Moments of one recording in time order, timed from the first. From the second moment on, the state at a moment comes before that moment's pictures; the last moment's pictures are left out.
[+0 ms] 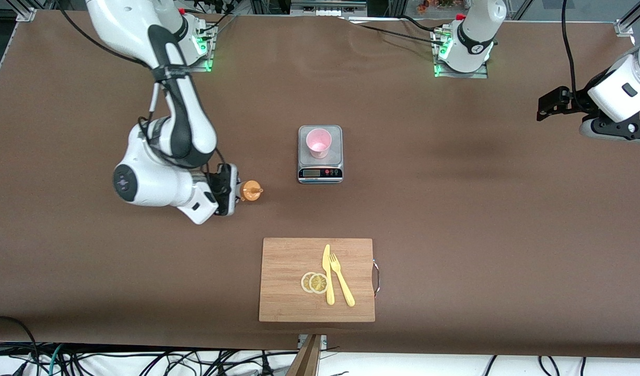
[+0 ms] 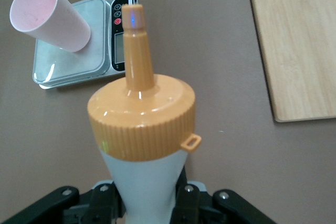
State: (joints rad) left arm -0.01 0.00 -0.03 -1.62 0.00 1.45 0.08; right arm 0.67 0.59 -0.39 -1.61 0.67 1.94 -1.44
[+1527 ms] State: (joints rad) left arm -0.01 0.00 -0.03 -1.62 0.00 1.45 0.08; right arm 0.98 0.49 -0.40 -1.72 0.35 1.89 -1.03
